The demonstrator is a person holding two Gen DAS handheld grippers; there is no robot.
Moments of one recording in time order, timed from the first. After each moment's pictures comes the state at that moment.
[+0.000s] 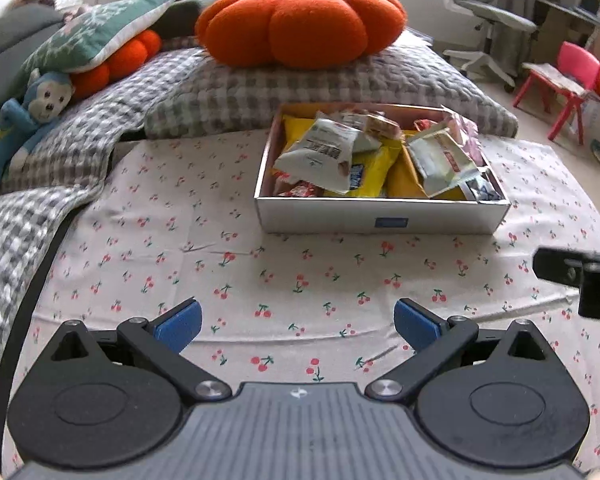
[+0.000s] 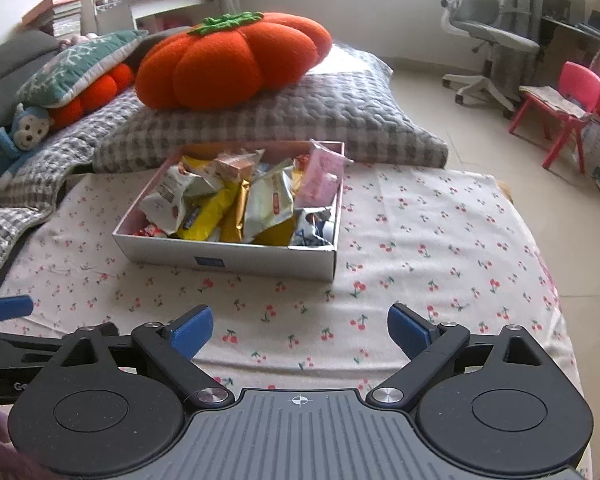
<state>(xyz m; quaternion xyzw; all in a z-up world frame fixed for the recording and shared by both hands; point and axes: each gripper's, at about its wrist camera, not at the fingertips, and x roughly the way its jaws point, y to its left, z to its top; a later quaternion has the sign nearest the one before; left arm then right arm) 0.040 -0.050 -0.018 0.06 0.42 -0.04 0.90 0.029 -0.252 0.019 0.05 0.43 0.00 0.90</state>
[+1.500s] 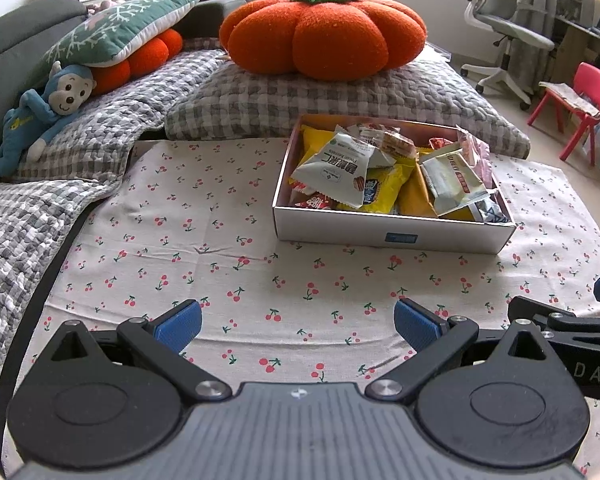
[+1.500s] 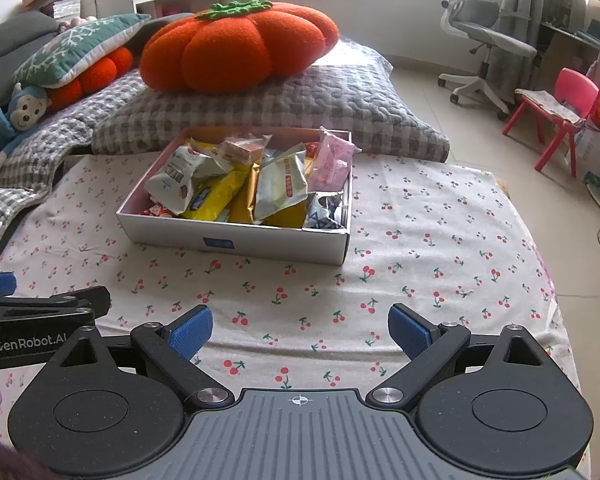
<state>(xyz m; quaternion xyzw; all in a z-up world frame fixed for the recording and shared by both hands) 0.037 -0.048 -0.007 0.04 0.42 -0.01 0.91 0.022 -0.227 0.016 0.03 0.44 -0.01 0.90</state>
